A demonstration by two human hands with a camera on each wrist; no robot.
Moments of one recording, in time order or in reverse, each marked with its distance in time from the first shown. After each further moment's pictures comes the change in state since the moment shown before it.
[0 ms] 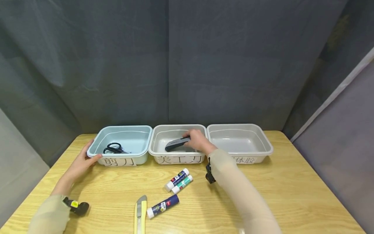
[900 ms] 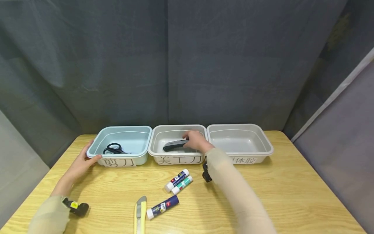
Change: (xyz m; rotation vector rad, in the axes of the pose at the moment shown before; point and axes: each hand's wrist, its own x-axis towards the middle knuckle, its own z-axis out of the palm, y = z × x) left_hand -0.003 -0.002 -0.003 -0.001 0.001 -0.008; right_hand 0.006 -0.006 0.004 -0.037 -0.092 0.039
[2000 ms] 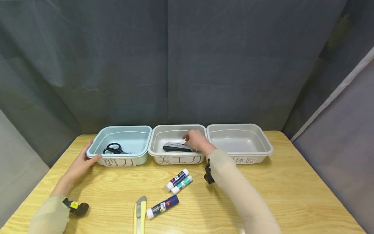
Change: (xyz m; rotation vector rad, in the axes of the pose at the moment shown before) left_hand 0.000 0.001 0.002 0.001 -0.002 0.003; right_hand -0.013 -0.005 -0.008 0.012 0.045 -0.009
